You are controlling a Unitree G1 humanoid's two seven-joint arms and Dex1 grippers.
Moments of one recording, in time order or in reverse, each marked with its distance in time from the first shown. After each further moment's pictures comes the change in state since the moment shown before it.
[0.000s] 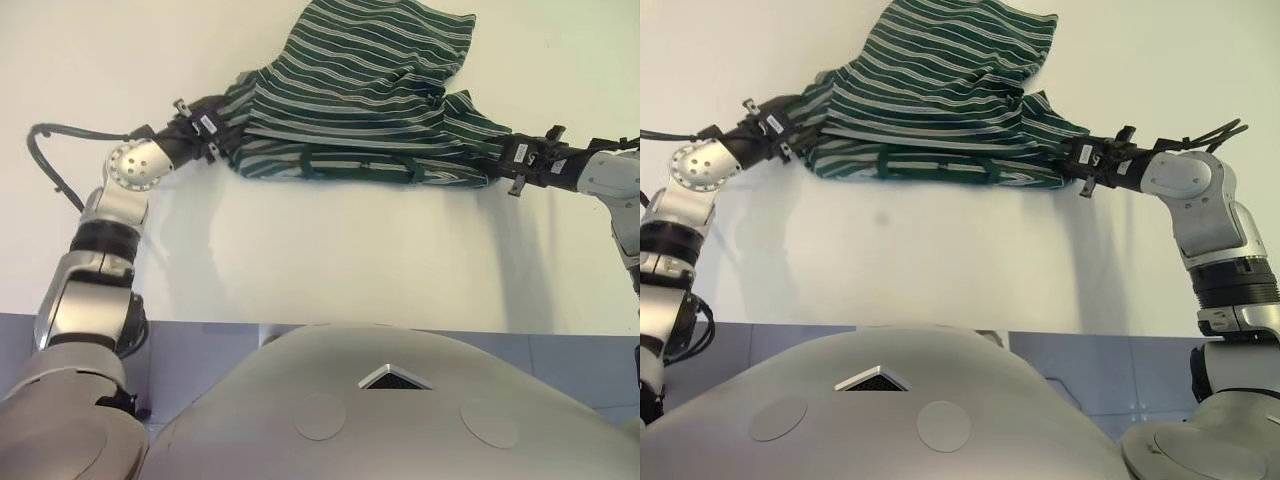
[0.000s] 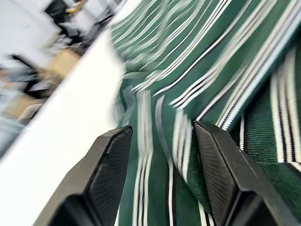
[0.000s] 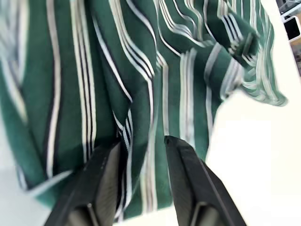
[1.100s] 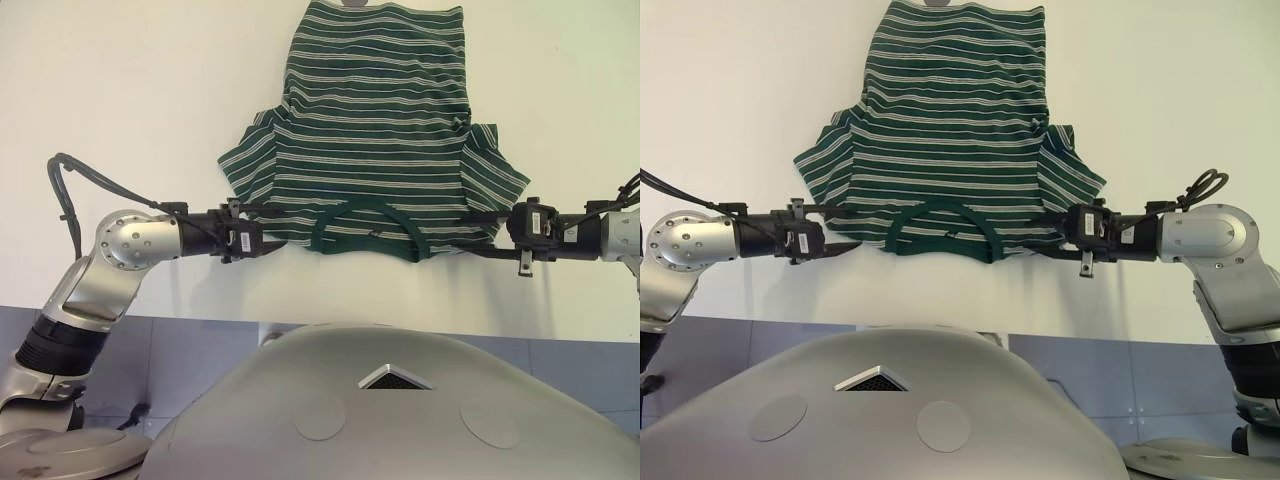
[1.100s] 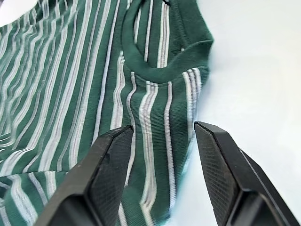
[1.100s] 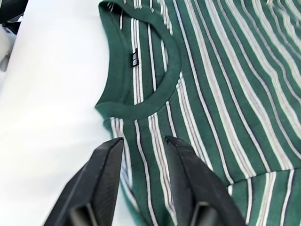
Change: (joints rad) left arm 0.407 0.207 0.036 -0.817 0.134 0.284 -0.241; right arm 0.393 -0.117 -0.226 -0.472 0.370 0.193 0.332
